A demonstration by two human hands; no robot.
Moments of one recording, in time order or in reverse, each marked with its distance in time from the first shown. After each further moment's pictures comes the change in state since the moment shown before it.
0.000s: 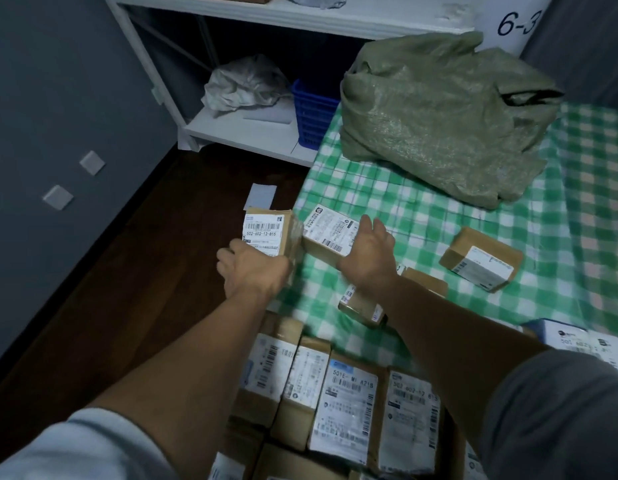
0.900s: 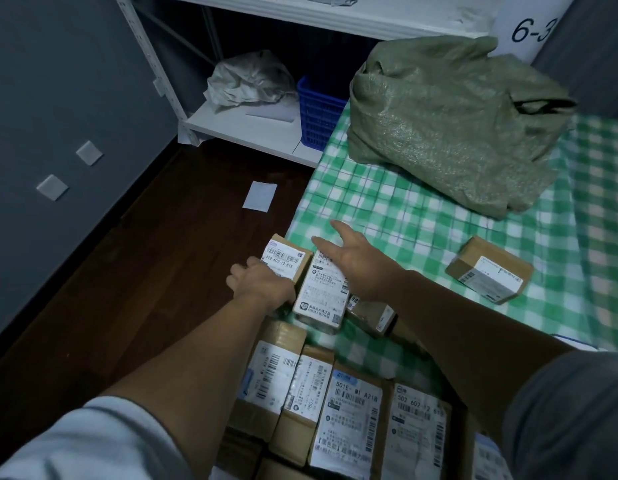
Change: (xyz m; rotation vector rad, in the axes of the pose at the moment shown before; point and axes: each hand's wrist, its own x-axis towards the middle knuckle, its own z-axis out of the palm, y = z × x) left_hand 0.027 -0.020 0.023 0.187 -0.247 -0.057; right_hand 0.010 -0.005 -0.002 -0.449 -0.323 -0.570
